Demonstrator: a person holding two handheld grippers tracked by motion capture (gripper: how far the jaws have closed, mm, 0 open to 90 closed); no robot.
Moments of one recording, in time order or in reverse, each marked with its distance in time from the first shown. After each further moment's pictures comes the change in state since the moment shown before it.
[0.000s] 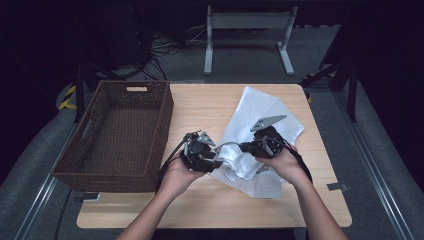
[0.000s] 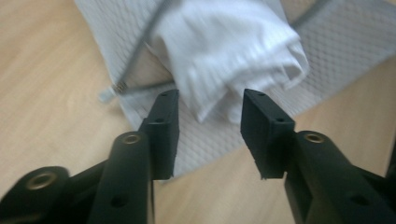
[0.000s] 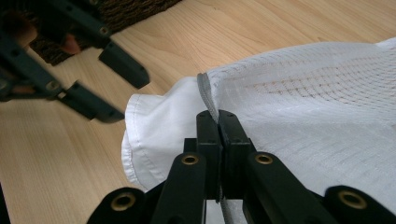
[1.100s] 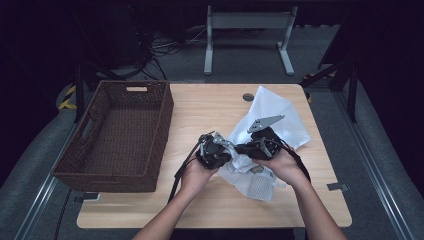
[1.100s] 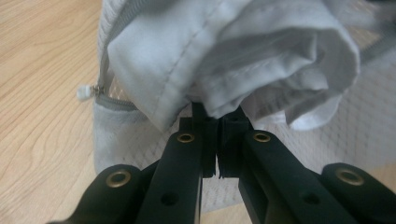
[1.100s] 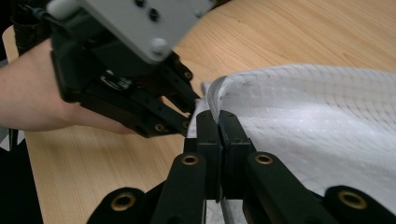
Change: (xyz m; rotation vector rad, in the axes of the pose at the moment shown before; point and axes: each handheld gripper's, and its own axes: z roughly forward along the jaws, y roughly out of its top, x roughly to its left) left arm 0.002 0.020 0.054 -0.077 0.056 -0.018; right arm 0.014 0.007 -0.004 -0.023 0.059 -0.030
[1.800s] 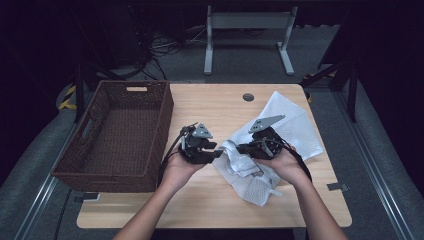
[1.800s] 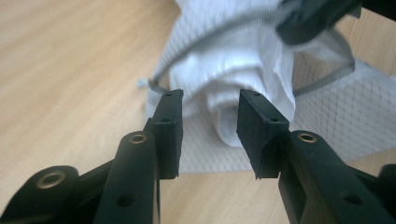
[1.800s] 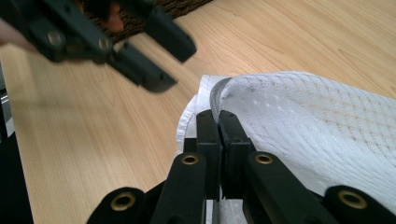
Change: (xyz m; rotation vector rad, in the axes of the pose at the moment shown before) left arm 0.017 0.006 -0.067 -0.082 -0.004 0.050; right arm -0.005 -0.003 0.001 0.017 -0.008 -0.019
